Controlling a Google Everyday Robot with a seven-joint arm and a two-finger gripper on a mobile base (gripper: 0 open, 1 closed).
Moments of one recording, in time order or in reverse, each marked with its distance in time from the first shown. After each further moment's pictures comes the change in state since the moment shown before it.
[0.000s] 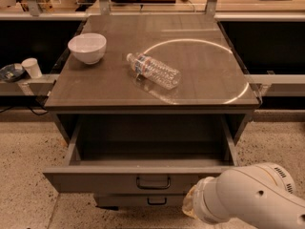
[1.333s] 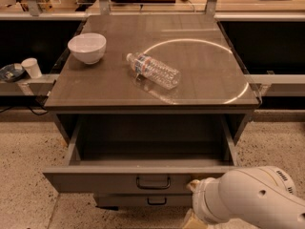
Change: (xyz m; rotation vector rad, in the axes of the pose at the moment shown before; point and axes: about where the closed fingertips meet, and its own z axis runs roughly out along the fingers) arm 0.000 -0.003 0.007 0.002 -0.036 0.016
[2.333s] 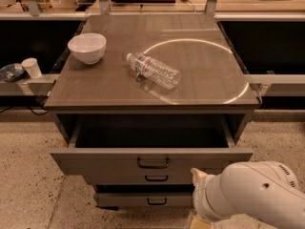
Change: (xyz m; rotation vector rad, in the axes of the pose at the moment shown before) arm -0.003 -0.001 -0.008 -0.023 -0.003 -0.032
